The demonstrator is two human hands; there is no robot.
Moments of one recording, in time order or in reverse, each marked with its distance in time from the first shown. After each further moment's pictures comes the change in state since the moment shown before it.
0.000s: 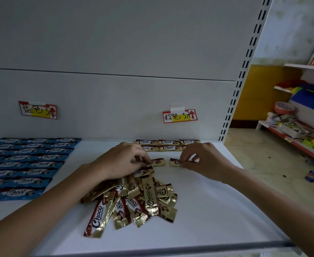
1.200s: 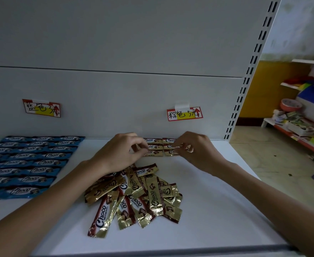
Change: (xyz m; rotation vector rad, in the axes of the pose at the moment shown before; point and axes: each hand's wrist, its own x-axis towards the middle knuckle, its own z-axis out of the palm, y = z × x) left_hand 0.000 -0.005 -0.007 -0.021 0.192 -0.053; right_hand 0.026 -0.009 0.015 0.045 0.160 -0.090
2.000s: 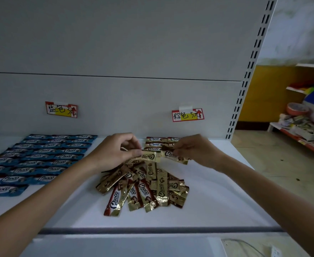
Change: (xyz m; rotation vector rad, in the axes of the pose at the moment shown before) left_hand -0.042 0.011 -0.031 -0.290 0.009 -0.146; right_hand -0.012 -0.033 -0.012 0.431 -0.207 0.196
